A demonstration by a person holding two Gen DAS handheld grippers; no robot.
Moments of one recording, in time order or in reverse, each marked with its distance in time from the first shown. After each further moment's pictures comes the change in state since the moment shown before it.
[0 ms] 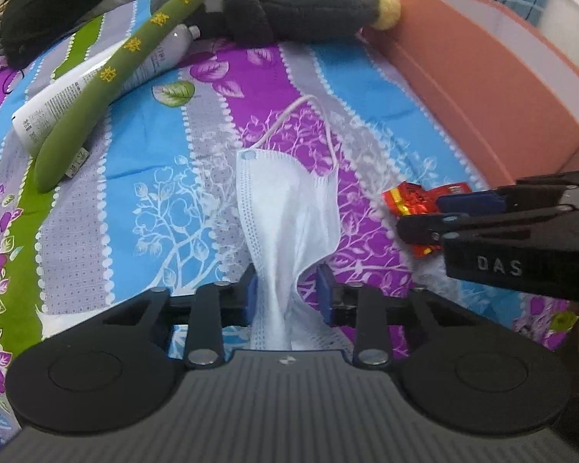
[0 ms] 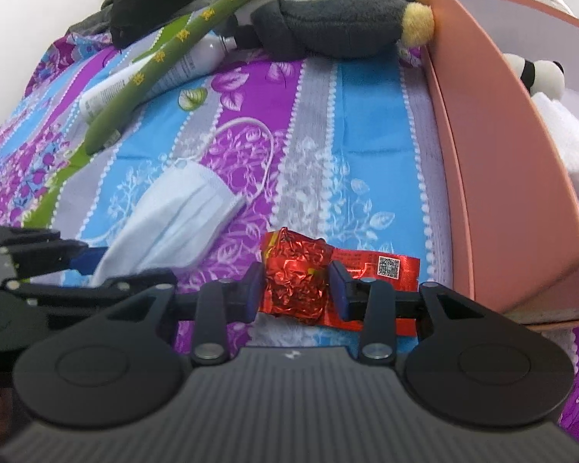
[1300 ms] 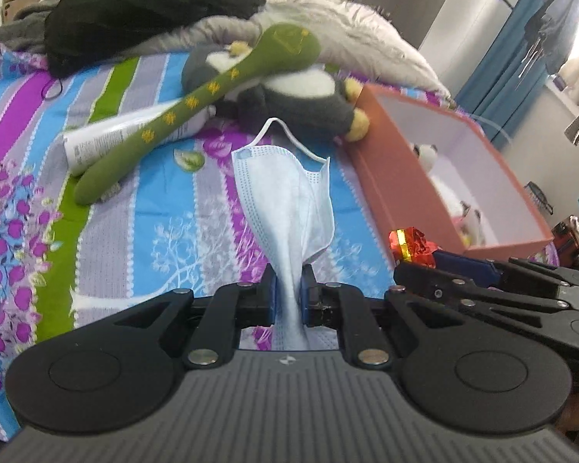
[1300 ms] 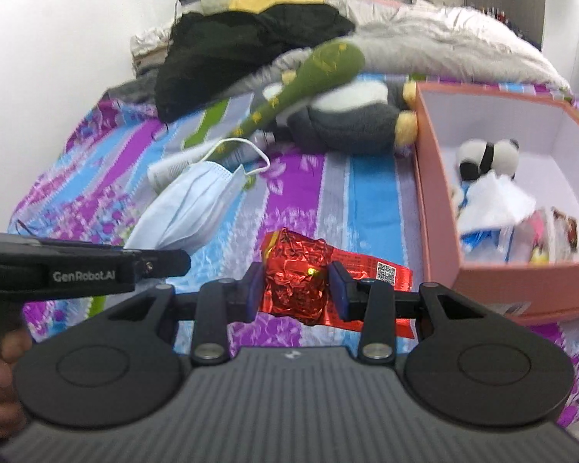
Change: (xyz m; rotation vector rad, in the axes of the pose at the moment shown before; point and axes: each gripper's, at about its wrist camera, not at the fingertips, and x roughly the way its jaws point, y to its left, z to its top) left arm -0.133 0.002 0.010 -0.208 -0.189 -0.119; right arm -0.129 0.025 -0.003 -0.006 -0.233 0.032
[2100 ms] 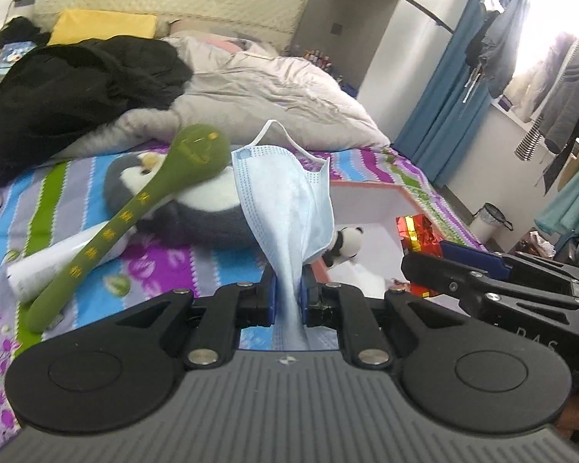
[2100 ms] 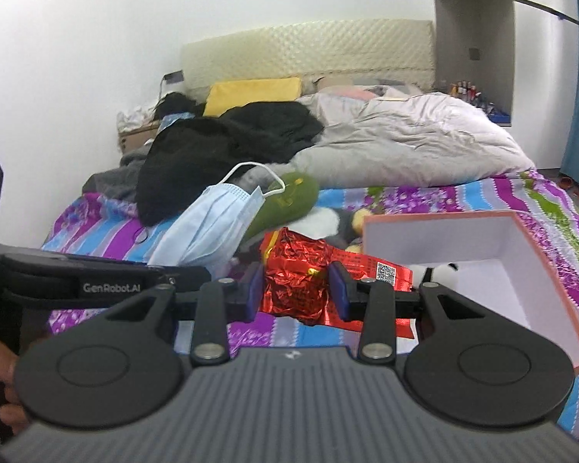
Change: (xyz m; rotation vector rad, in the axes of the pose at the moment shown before) left arm -0.025 -0.085 0.106 0.114 -0.134 -0.130; right arm -0.071 -0.046 0.086 0.007 -0.238 -0.069
